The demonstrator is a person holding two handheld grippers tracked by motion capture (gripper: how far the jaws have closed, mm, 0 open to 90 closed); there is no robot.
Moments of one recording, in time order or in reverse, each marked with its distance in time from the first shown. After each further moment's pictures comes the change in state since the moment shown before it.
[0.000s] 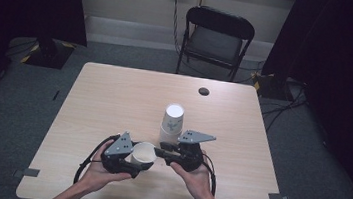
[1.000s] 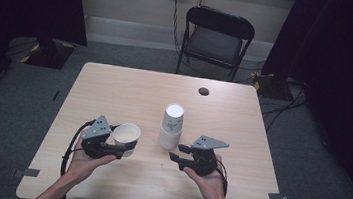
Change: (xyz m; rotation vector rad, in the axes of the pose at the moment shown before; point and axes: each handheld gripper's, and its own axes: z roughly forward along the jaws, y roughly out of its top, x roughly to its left) left arm 0.037 0.001 -0.040 -0.096 0.161 -0.107; right arm -0.020 -0.024 -0.026 0.039 -0.134 -0.013
